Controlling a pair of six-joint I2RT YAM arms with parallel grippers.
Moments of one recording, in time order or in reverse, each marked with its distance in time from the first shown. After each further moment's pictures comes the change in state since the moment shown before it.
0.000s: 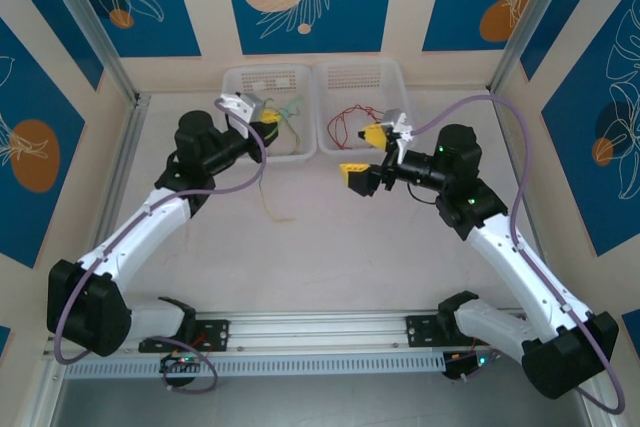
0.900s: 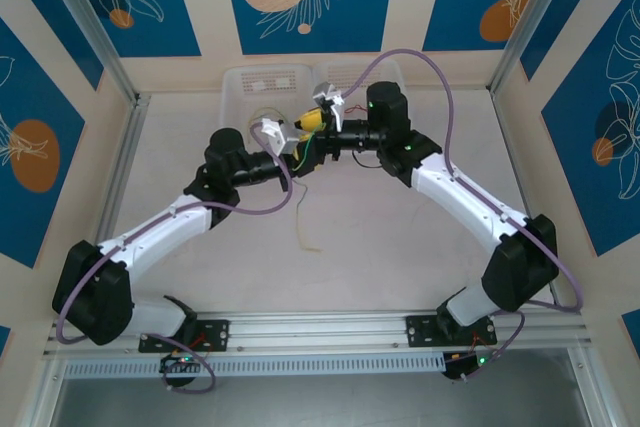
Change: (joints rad) left arm -0.186 0.066 -0.107 0.224 0.270 -0.012; right arm 0.187 0.486 0.371 -0.015 -0.089 0.004
